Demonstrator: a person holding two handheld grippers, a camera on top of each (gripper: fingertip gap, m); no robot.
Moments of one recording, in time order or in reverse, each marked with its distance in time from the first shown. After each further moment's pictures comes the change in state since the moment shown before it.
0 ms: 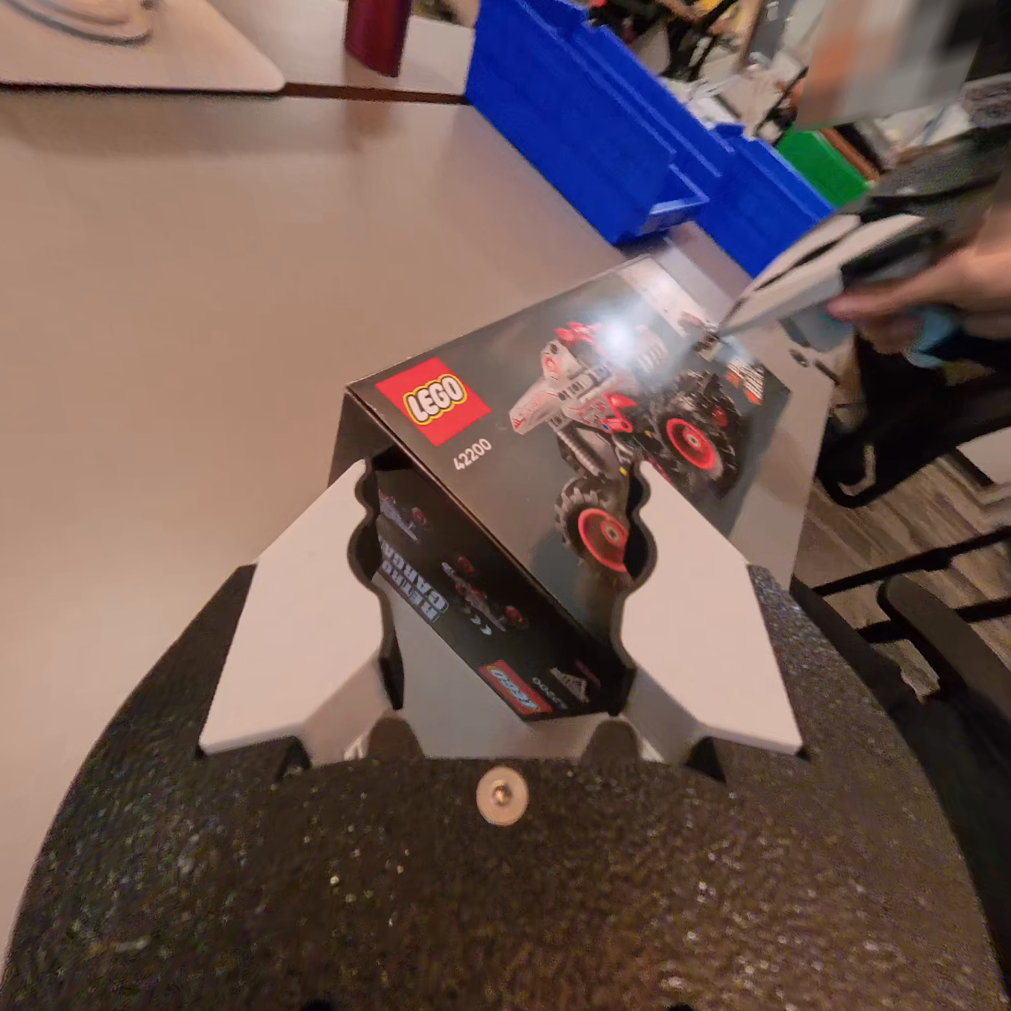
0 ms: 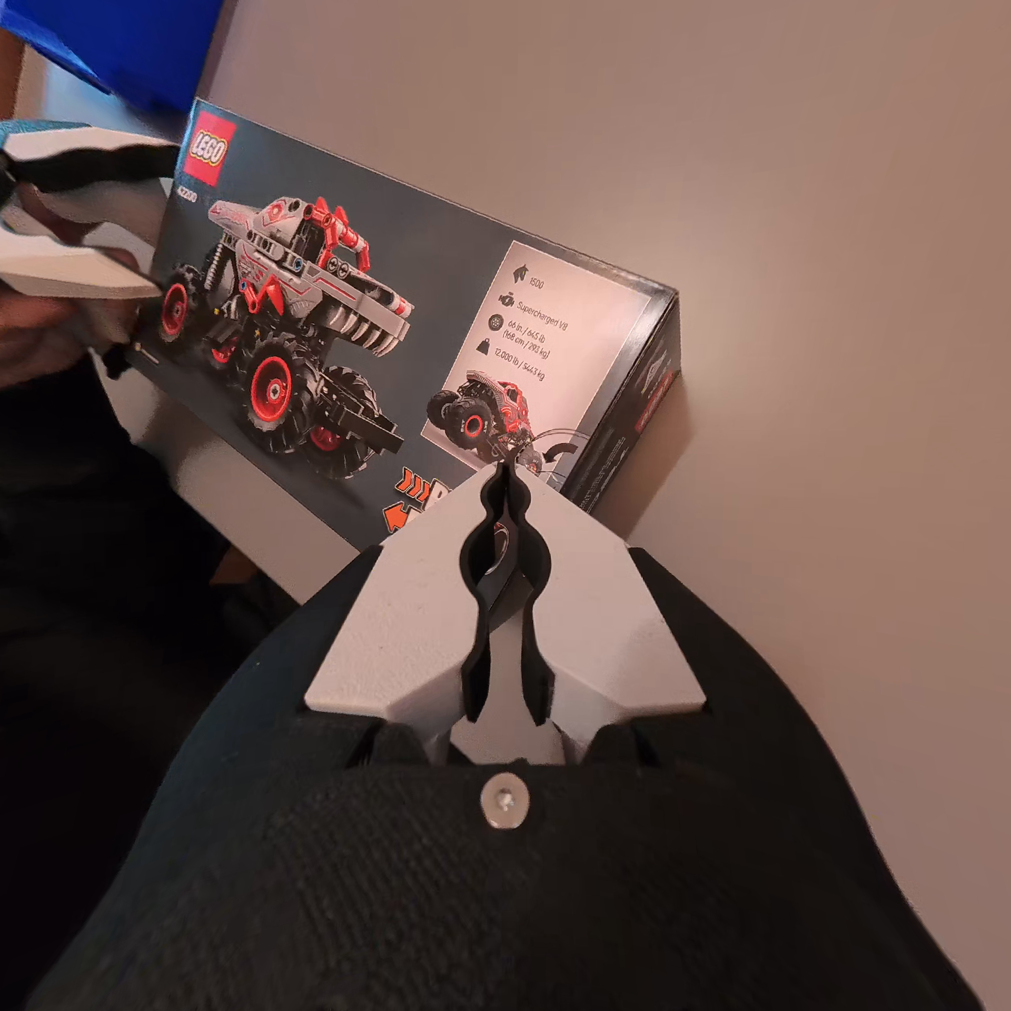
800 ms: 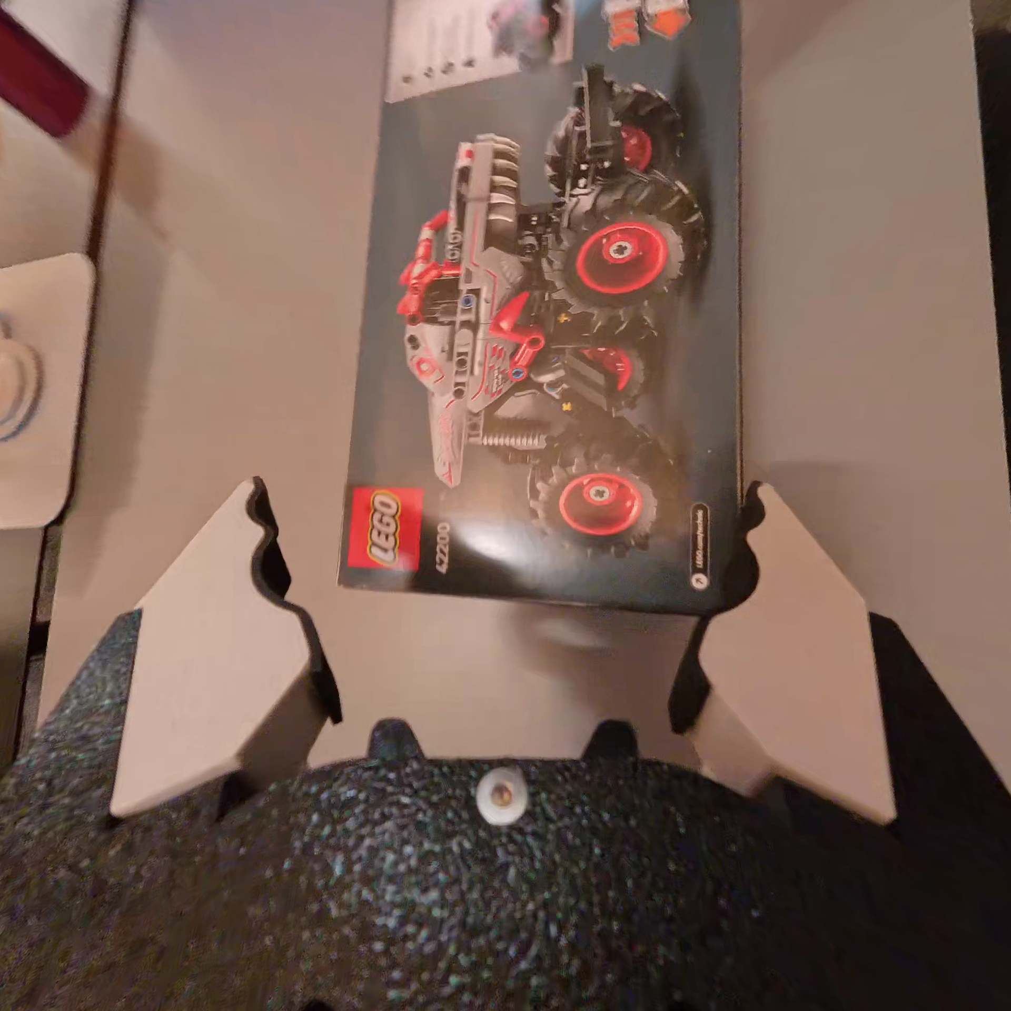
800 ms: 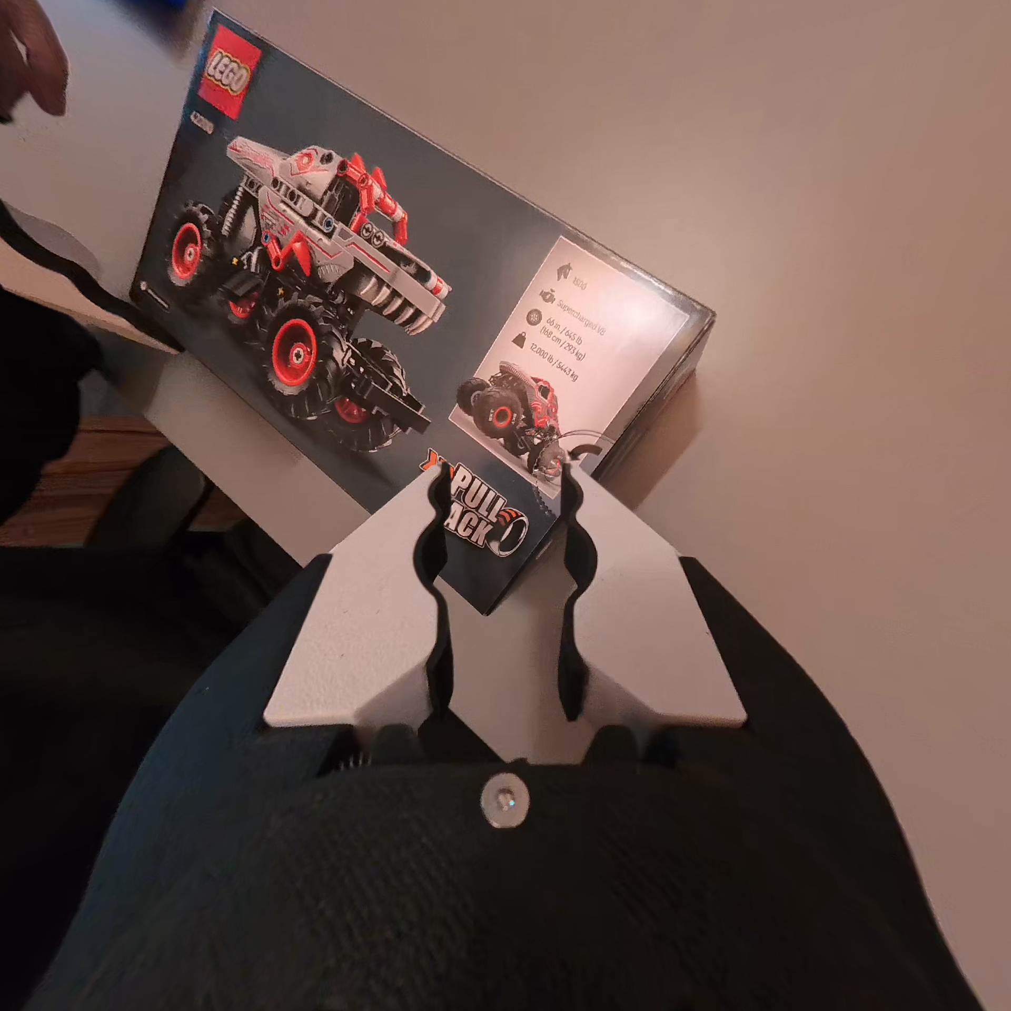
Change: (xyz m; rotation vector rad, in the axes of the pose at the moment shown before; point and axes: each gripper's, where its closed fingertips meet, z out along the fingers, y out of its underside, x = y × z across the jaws) left arm 0.015 0.005 0.013 -0.488 0.095 0.916; right arm -0.009 -0.008 -0.007 -0.113 0.002 -0.105
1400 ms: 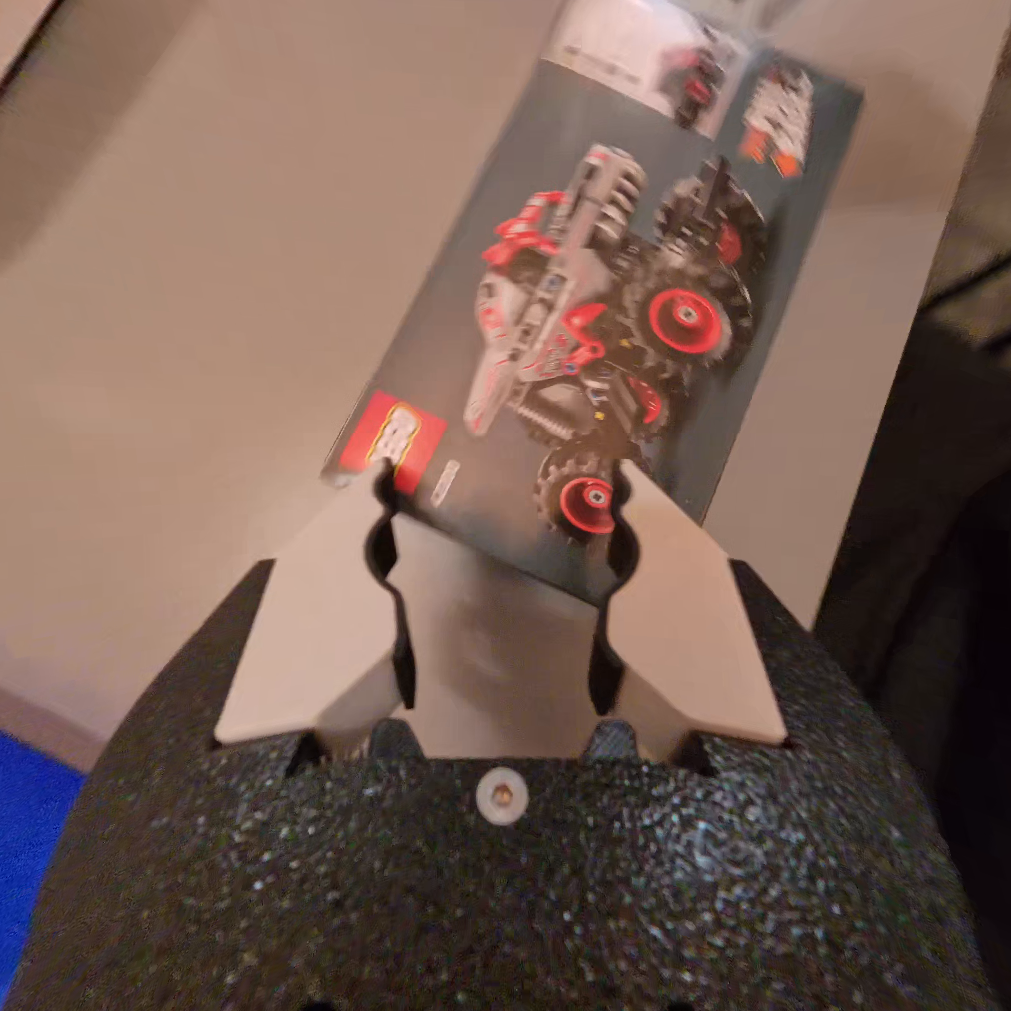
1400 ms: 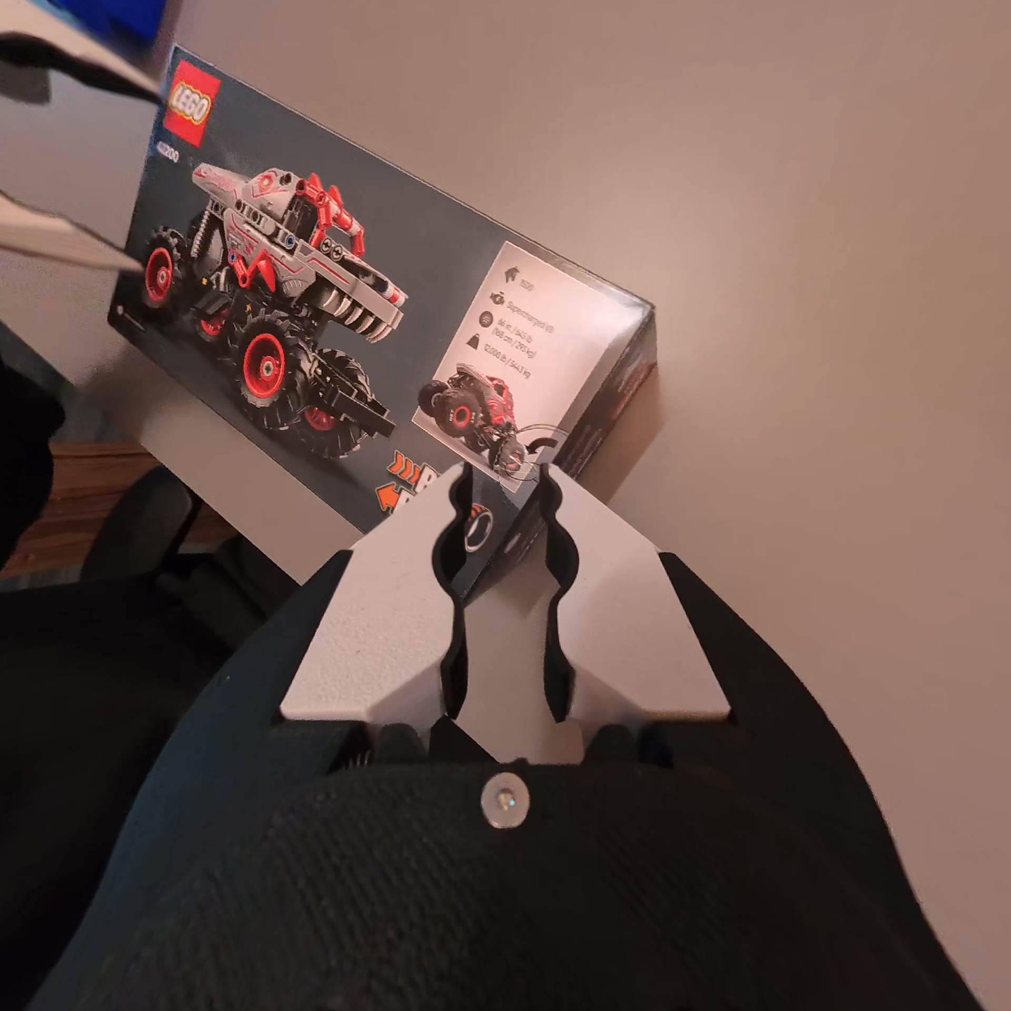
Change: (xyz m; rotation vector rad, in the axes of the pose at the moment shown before) left arm -0.008 0.010 -0.021 0.000 -0.016 -0.577; right arm 0.015 -0.001 -0.006 0.017 0.021 0.043
